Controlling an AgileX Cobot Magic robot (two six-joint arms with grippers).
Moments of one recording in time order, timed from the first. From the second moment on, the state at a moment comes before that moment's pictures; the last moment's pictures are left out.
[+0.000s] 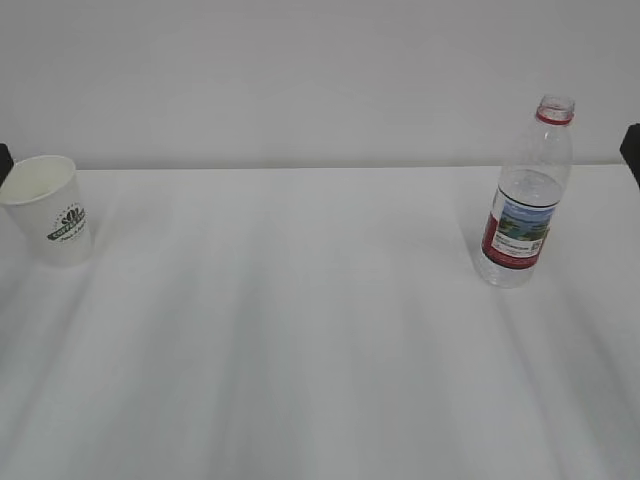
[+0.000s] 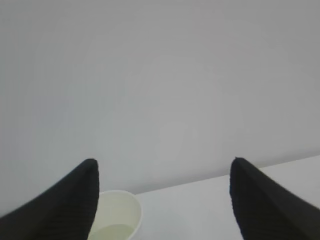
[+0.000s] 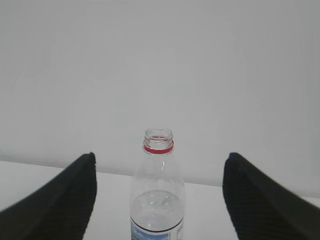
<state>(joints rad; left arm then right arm) 0.03 1.37 -0.25 0.27 -1.14 -0.09 0.21 1.01 -0.25 0.10 -0.69 -0.14</state>
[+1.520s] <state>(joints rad) 0.03 0.33 -0.23 0.32 -0.48 -0.10 0.21 0.31 -0.24 0.10 -0.04 -0.19</state>
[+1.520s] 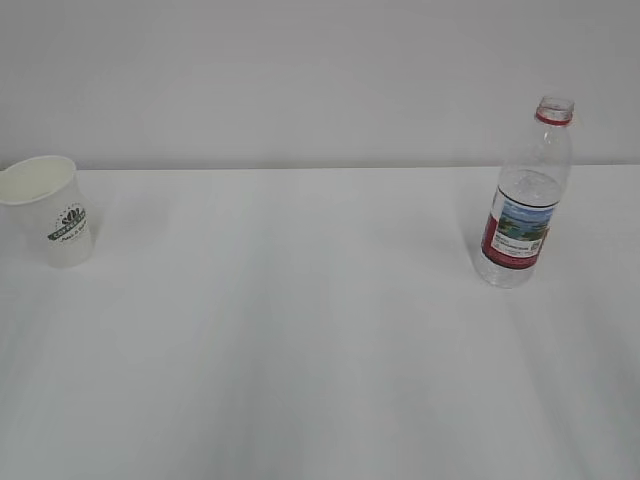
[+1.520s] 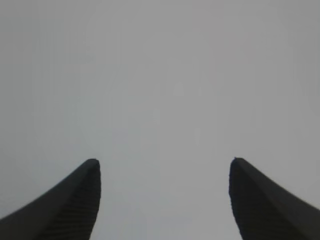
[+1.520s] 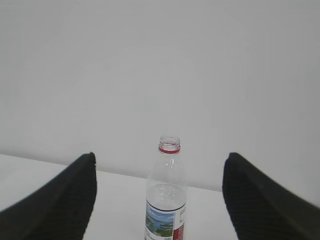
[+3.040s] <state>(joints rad) 0.03 0.00 -0.49 0.25 0.43 -0.15 0.21 0.09 -0.44 0.04 0.61 -0.20</state>
